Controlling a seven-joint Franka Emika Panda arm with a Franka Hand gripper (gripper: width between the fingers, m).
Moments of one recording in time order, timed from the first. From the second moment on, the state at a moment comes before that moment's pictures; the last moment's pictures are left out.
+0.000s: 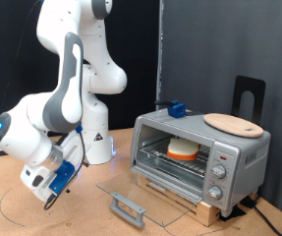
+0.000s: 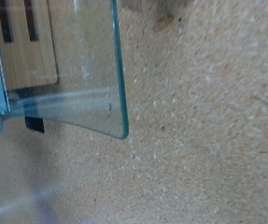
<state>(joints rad) -0.57 0.30 -0.03 -2.30 0.41 1.86 -0.39</state>
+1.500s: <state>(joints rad) -0.55 0.35 0.11 -2.45 0.52 1.90 -0.47</state>
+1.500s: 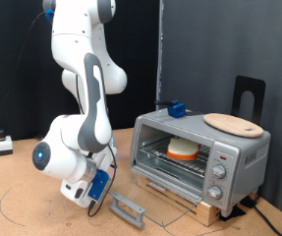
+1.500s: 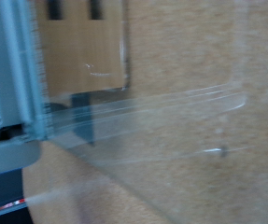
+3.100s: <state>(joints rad) -0.57 -0.04 0.20 -2.49 0.60 1.45 -0.60</state>
